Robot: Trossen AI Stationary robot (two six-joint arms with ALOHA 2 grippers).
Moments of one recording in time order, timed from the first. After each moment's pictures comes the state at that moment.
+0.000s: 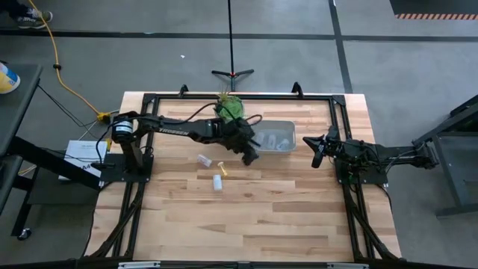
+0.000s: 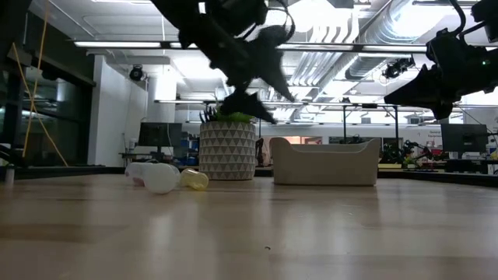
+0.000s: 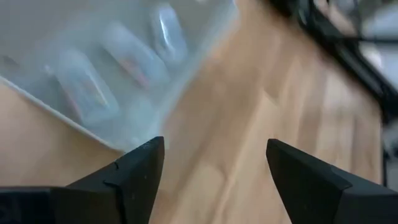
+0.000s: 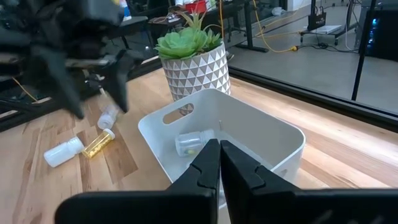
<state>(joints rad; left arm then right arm) 0.14 1.81 1.29 -0.23 0.13 -0.53 0.04 0.11 0.08 -0.19 0.54 0.36</state>
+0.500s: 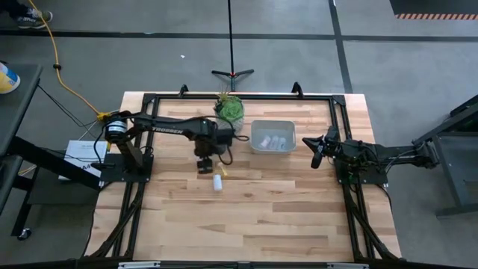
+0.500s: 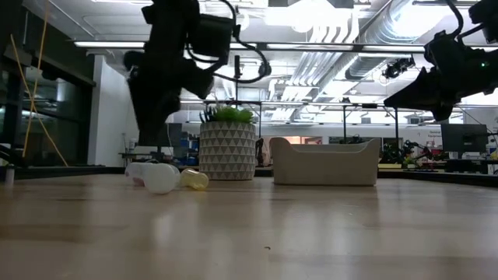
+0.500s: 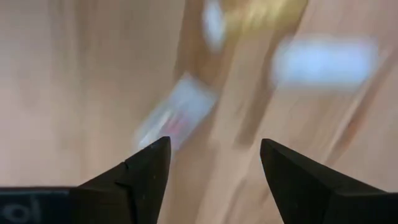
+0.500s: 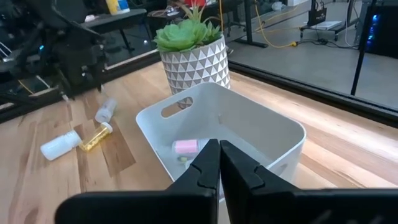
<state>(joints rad) 0.14 1.74 1.29 -1.16 0.09 -0.05 0.04 0.14 0.08 -0.19 0.54 0.37</state>
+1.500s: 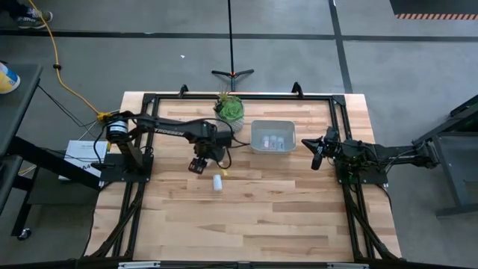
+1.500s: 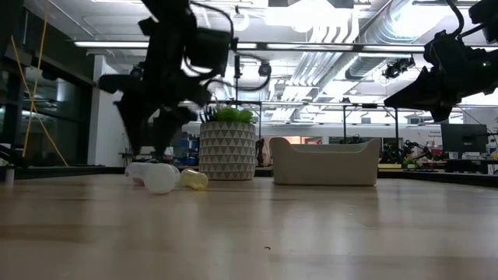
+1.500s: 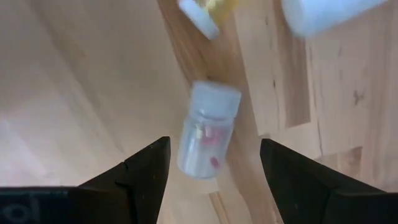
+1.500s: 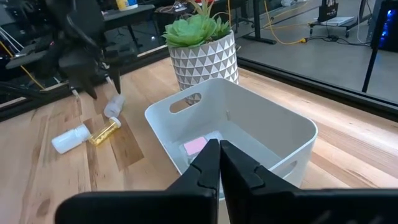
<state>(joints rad) 0.14 1.75 1.22 -1.07 0.01 0.44 0.04 0.14 0.08 -0.19 0.50 0.37</state>
